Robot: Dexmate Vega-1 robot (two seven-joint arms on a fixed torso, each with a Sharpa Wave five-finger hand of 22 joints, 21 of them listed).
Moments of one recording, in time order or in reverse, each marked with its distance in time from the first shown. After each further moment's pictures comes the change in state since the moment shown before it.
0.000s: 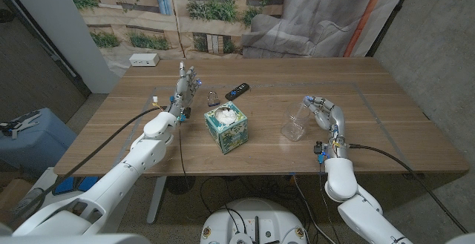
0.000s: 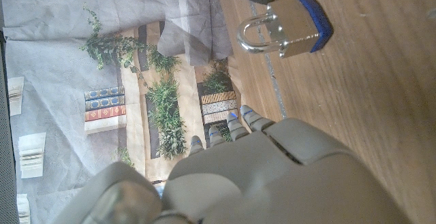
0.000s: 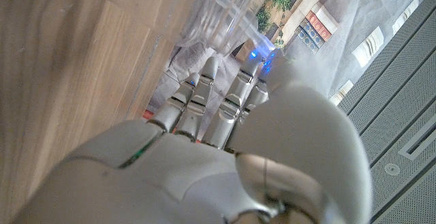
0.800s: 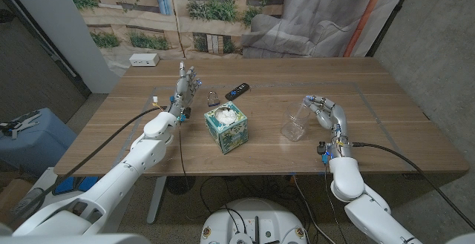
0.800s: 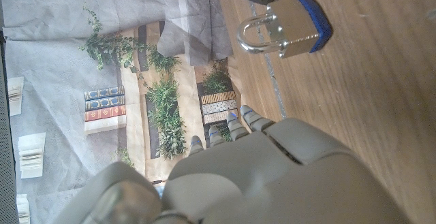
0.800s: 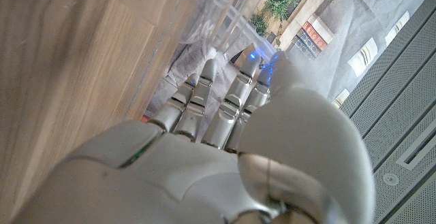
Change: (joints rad) left arm 0.000 0.000 0.000 0.000 0.000 0.000 0.000; left_hand 0.000 0.000 0.000 0.000 0.000 0.000 0.000 0.000 0.000 0.000 0.000 0.000 0.000 0.000 0.000 0.000 0.000 0.000 0.000 0.000 0.000; right arm -0.019 -0.045 0.017 -0.034 0.029 -0.020 0.046; right_hand -0.042 -0.013 -0.012 0.012 0.000 -0.038 -0.006 -0.013 0.004 -0.030 0.005 -0.015 0.004 -0.025 0.004 -0.011 0.003 -0.009 0.005 0.000 0.000
